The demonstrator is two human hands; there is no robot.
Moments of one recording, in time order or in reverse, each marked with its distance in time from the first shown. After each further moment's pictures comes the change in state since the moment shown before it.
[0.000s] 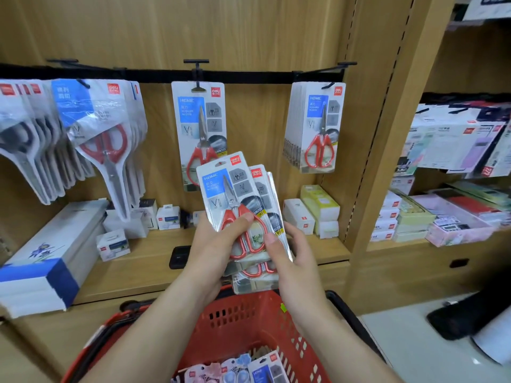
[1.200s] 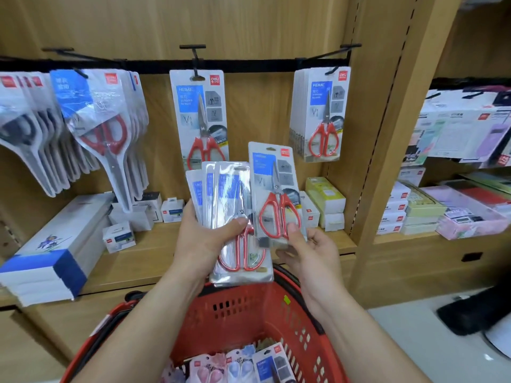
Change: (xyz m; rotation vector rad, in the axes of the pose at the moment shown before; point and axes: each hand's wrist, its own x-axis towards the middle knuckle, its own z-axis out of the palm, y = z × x) left_hand 0.004 -0.012 -0.022 0.218 0.185 0.045; right_hand 0.020 0.018 -0.025 0.229 0.139 0.200
